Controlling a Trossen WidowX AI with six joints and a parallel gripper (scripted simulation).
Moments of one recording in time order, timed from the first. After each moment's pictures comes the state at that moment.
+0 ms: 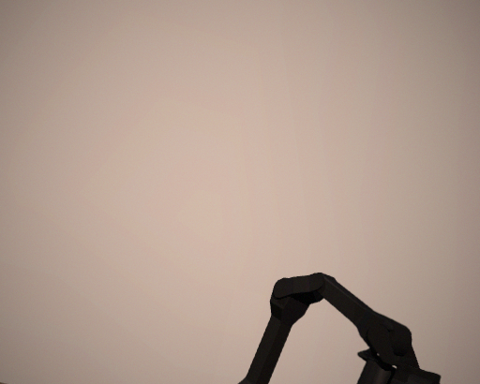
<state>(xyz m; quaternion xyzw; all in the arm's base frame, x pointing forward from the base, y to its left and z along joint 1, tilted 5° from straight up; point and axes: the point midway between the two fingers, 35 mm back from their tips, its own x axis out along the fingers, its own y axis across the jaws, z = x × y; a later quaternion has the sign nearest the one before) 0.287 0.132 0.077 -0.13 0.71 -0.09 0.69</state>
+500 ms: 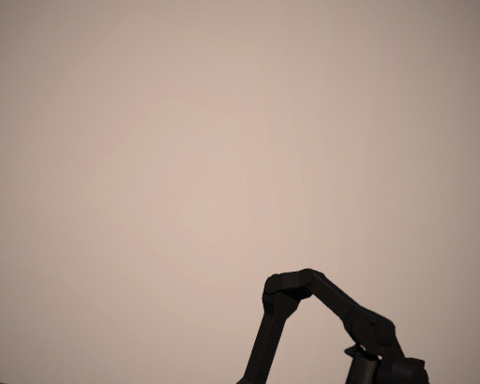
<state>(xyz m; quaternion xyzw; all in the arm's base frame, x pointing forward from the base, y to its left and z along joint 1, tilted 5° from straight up) 0.285 0.129 0.078 0.08 0.65 -0.22 0.72</state>
